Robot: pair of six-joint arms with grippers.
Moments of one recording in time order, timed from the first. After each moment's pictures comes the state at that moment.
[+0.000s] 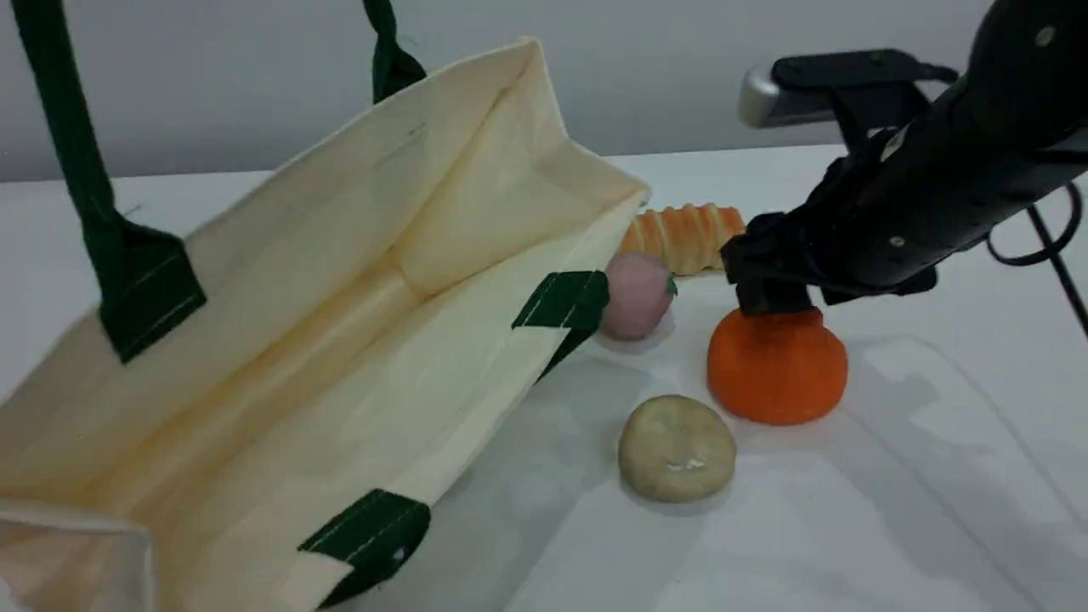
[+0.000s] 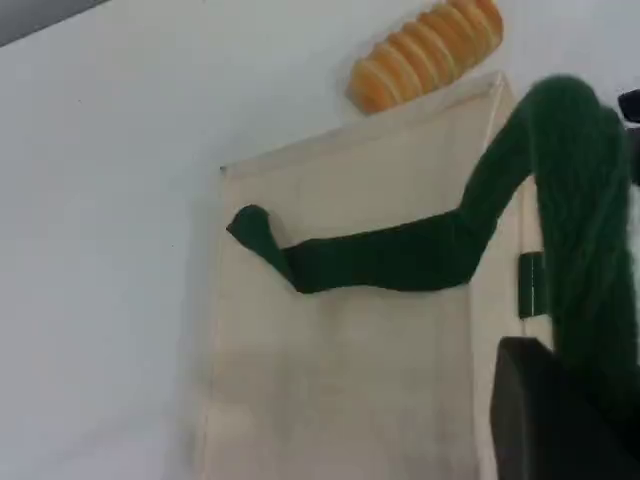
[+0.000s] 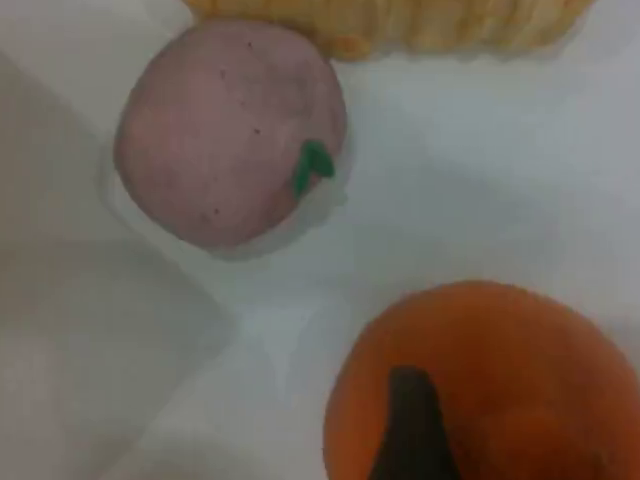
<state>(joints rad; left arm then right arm) -0.41 1.37 -1.44 -0.12 1.05 0.10 0.40 1.99 -0.88 0.34 -0.06 -0.17</state>
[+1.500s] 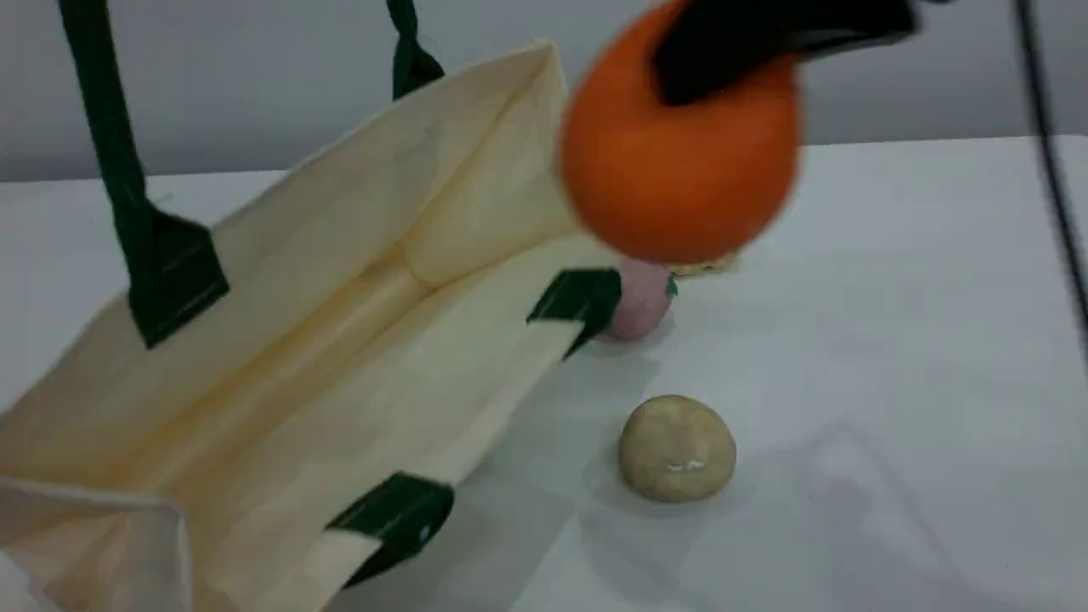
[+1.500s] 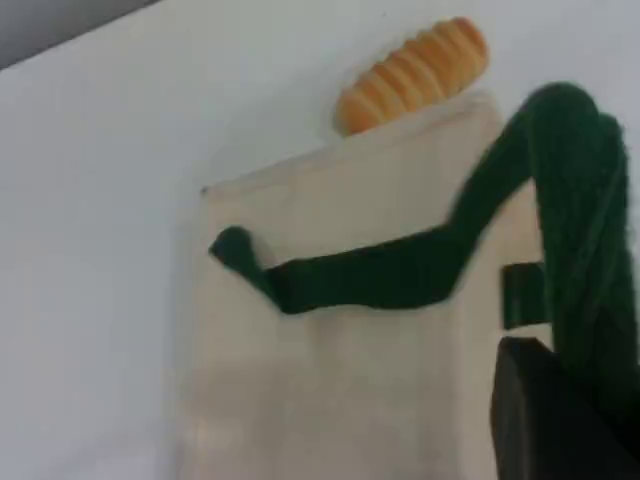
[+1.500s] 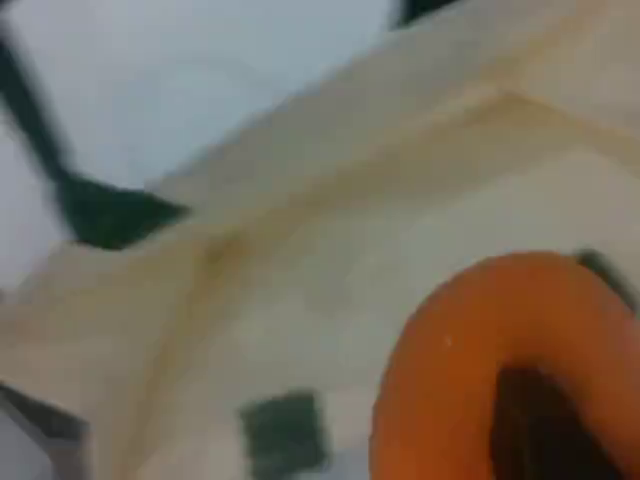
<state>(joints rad) -0.41 1.40 -1.47 -0.16 1.02 0.13 0.59 1.39 -0.89 0.81 0.48 -0.59</state>
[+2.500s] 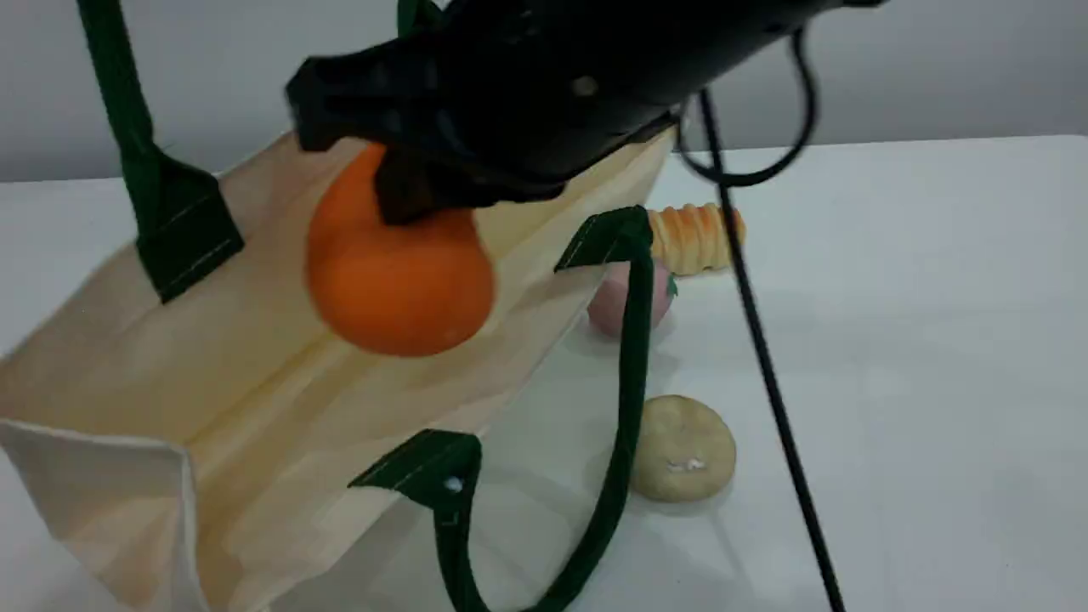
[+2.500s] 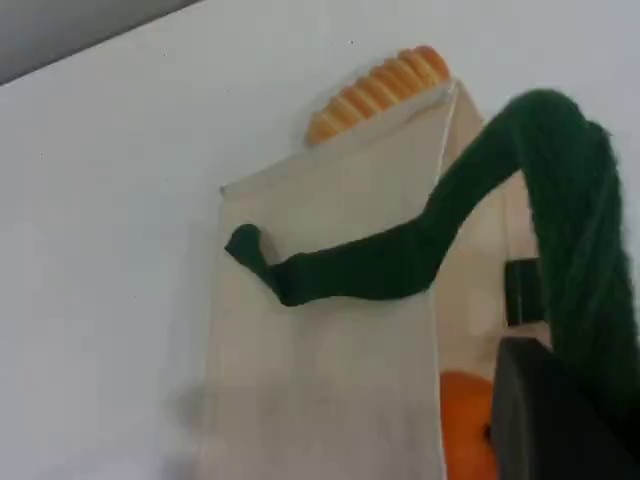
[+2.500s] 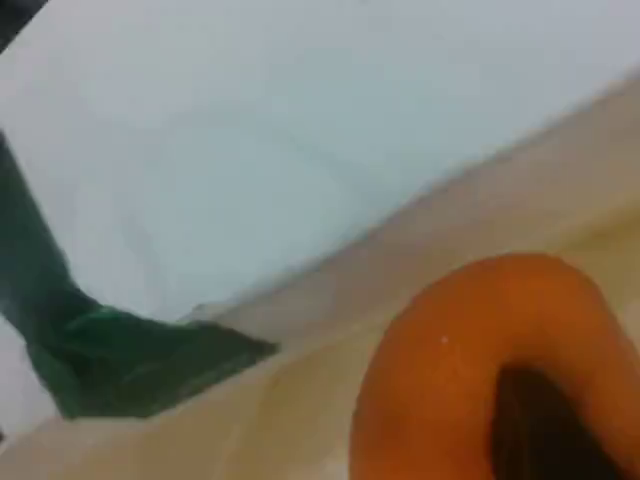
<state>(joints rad) -0.41 1.40 -1.53 -0.19 1.06 0.13 0.84 1.74 -1.03 1.00 0.12 -0.64</state>
